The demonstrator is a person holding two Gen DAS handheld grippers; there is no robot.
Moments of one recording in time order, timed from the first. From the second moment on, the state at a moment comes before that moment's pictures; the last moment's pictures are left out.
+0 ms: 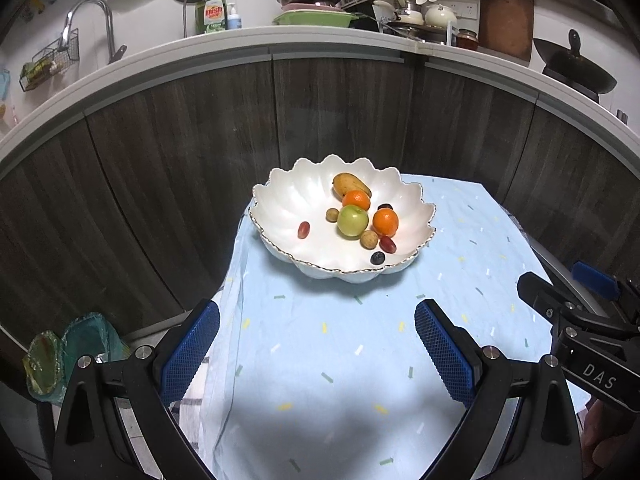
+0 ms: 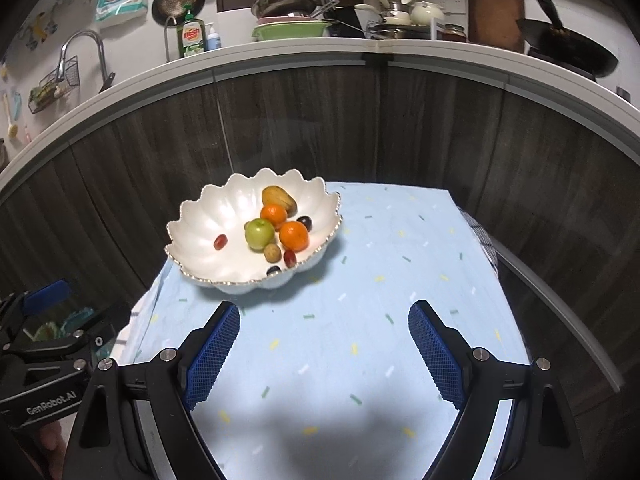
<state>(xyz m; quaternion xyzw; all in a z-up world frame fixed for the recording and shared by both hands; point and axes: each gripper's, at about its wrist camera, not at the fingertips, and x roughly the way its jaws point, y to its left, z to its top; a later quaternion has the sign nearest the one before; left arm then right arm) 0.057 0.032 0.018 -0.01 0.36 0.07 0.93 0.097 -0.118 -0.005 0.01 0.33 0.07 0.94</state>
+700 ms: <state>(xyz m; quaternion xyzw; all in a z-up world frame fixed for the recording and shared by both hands) 0.004 0.027 0.012 -0.01 0.35 0.08 0.94 0.042 -0.124 -0.011 0.02 0.32 0.06 0.95</state>
